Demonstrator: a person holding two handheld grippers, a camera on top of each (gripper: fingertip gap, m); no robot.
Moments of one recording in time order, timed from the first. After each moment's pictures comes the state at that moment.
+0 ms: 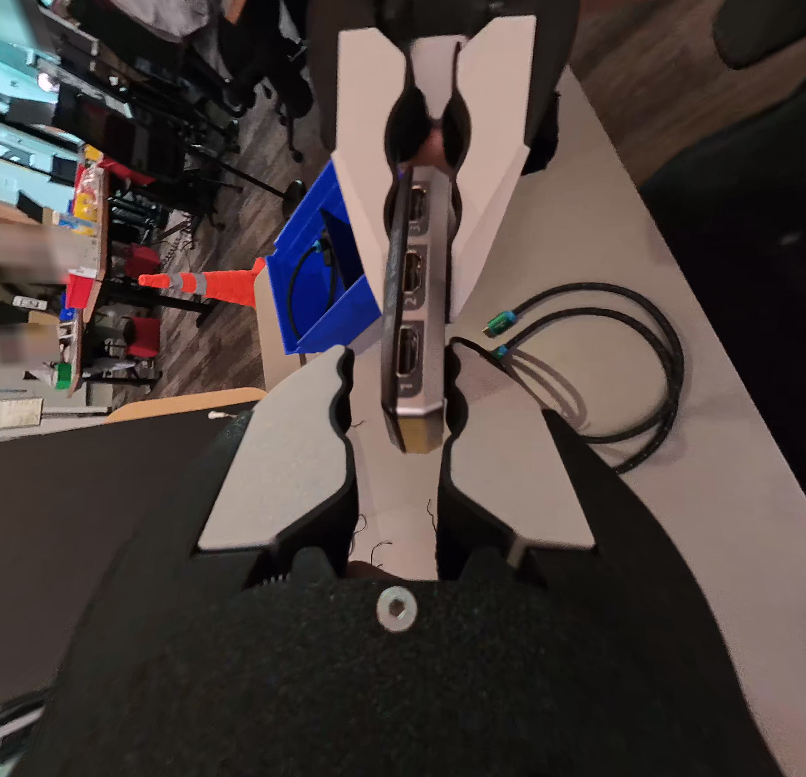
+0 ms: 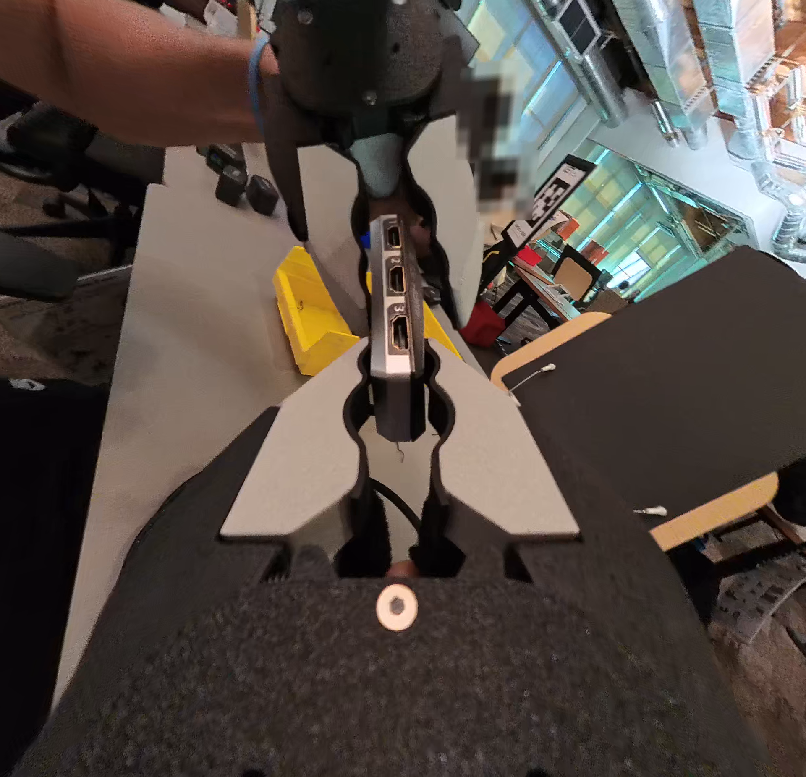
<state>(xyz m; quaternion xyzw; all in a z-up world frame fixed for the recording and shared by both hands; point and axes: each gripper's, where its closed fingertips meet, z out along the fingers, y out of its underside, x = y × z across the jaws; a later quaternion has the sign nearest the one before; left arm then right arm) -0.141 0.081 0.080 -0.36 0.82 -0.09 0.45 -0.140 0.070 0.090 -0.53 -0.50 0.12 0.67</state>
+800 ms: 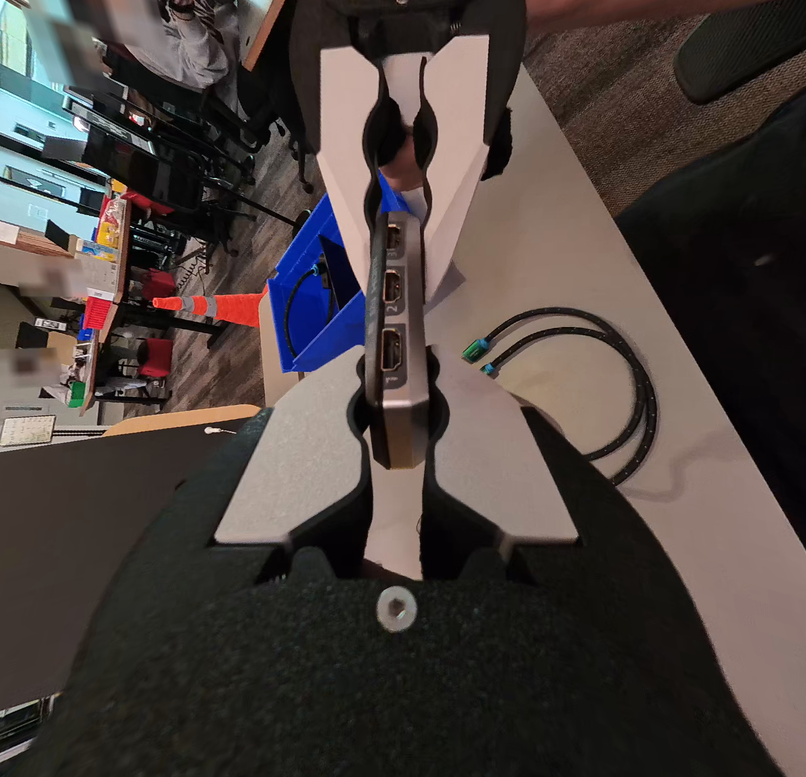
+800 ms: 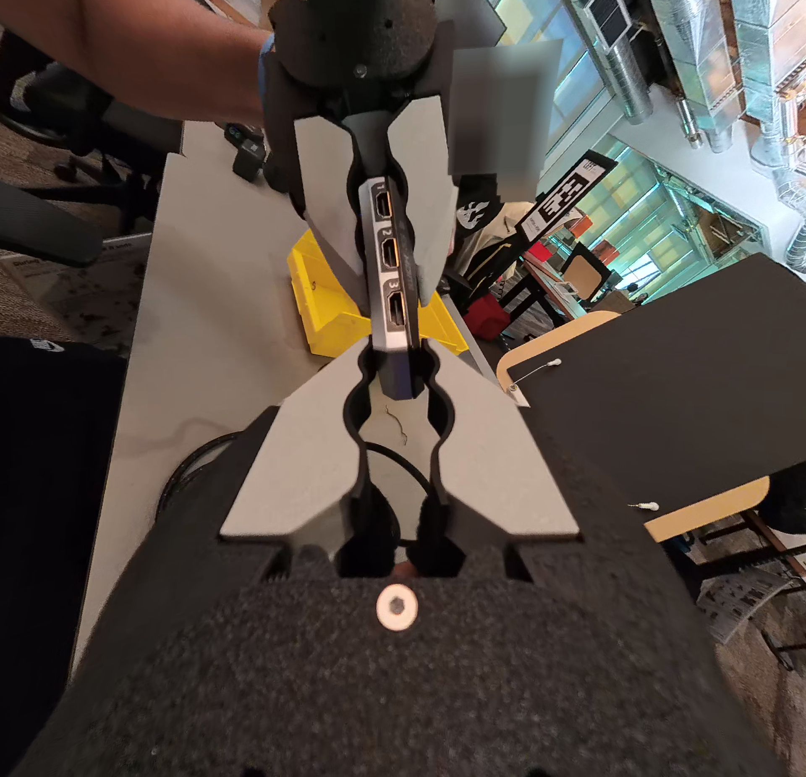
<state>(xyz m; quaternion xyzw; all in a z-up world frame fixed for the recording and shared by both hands) -0.148 0.060 0.074 -0.34 0.81 -0.11 0.47 -0.134 0.056 0.080 -0.53 -0.53 0.10 0.66</state>
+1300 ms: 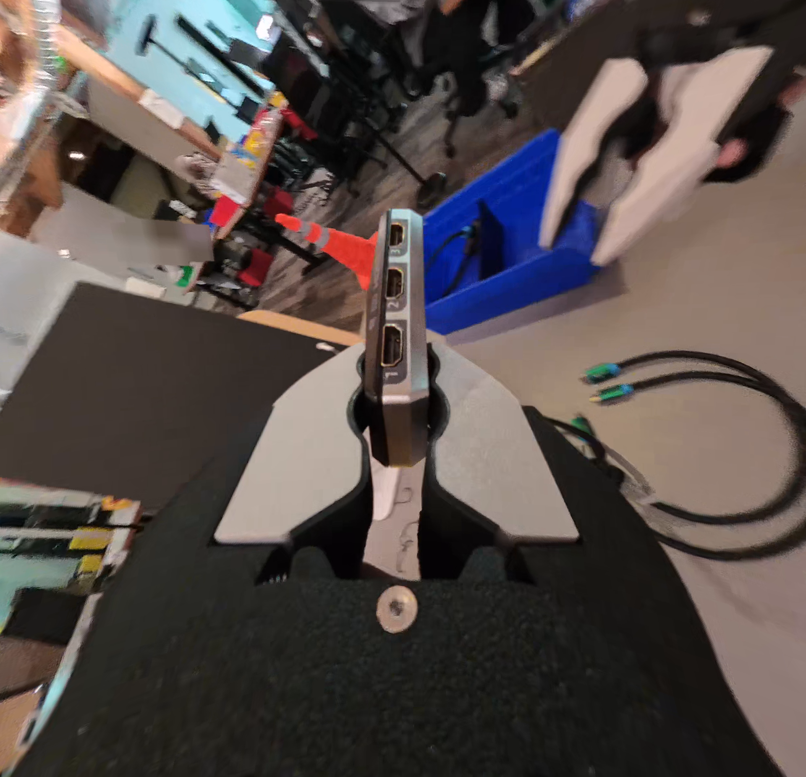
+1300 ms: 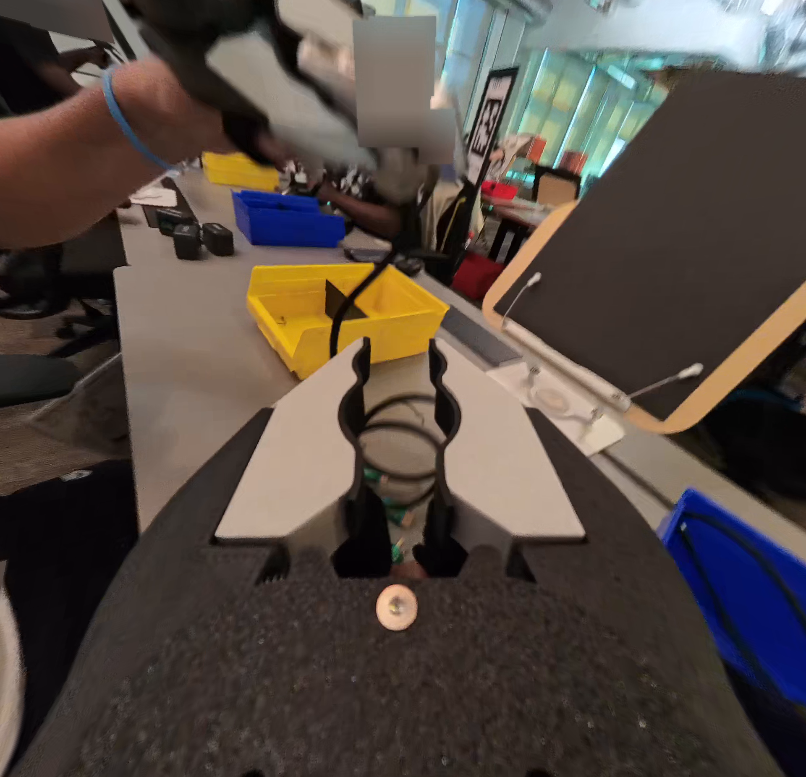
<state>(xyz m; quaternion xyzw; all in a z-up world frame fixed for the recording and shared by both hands) -0.158 0.149 0.149 -0.45 0.68 -0.08 0.57 -0.086 0.102 0.077 -0.63 -0.35 0.20 0.66</state>
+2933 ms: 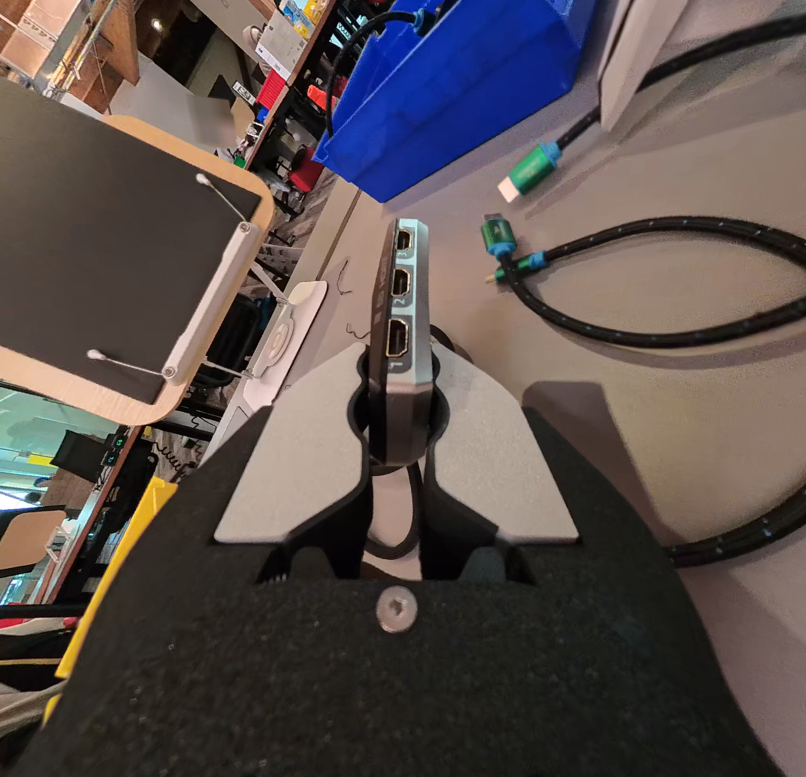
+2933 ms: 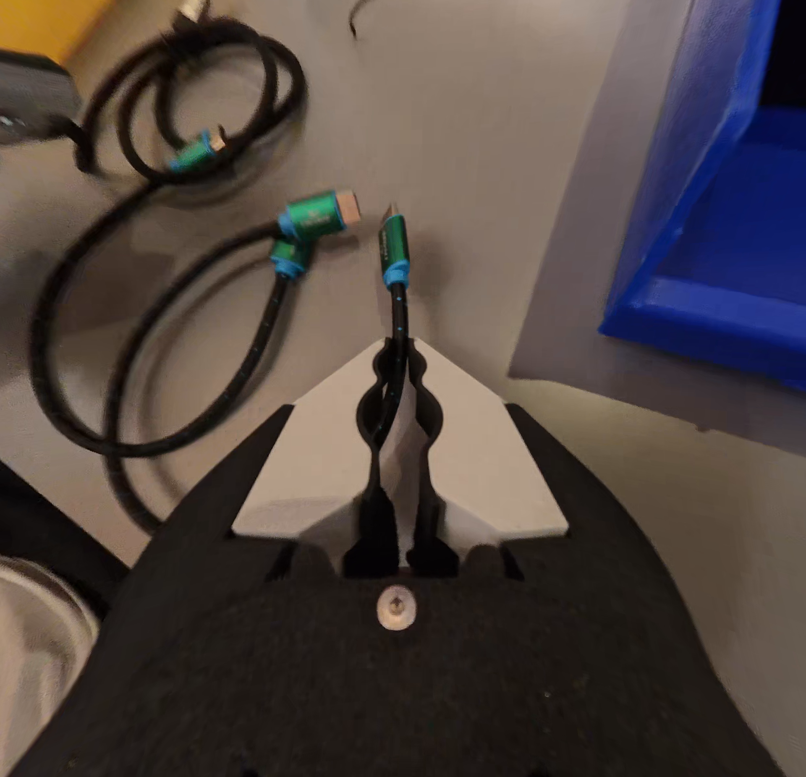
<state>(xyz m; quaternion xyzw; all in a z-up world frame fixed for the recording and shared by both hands) -0.171 0.137 -0.103 -0.54 0.60 0.00 0.60 0.006 0.110 -0.174 -0.91 -0.11 0.14 0.38</state>
